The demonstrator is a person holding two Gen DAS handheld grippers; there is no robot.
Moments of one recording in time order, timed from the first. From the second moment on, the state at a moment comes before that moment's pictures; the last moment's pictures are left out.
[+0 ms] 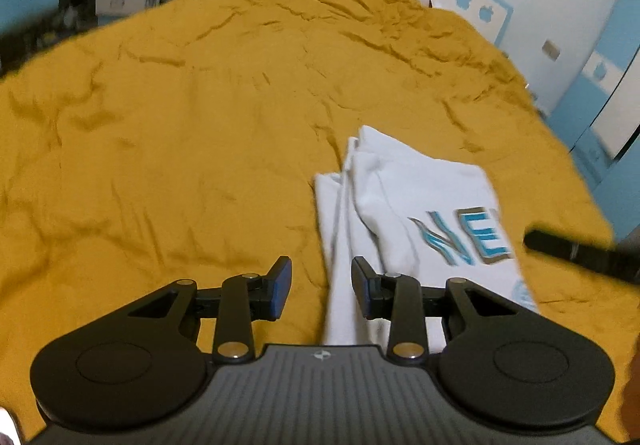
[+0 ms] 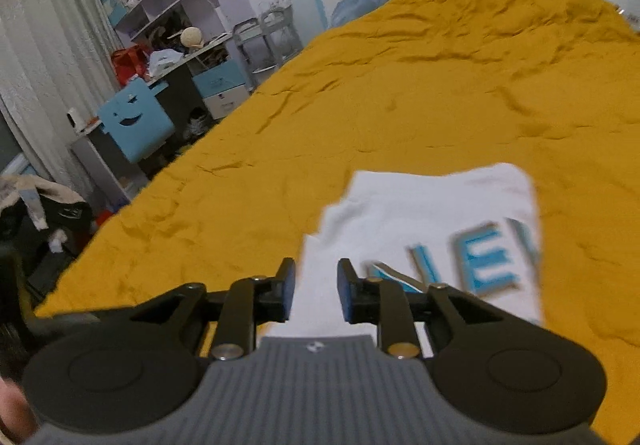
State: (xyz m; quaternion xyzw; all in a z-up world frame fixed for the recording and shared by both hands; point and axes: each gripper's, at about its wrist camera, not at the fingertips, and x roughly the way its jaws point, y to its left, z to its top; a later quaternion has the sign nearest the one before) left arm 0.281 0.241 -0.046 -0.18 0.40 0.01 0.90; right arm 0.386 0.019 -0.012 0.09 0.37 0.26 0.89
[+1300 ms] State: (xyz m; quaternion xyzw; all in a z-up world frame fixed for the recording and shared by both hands) left arm 0.302 0.229 -0.107 -0.26 0.44 -0.02 0.86; right arm 0.326 -0.062 -0.119 -0.02 0.43 0.16 0.89
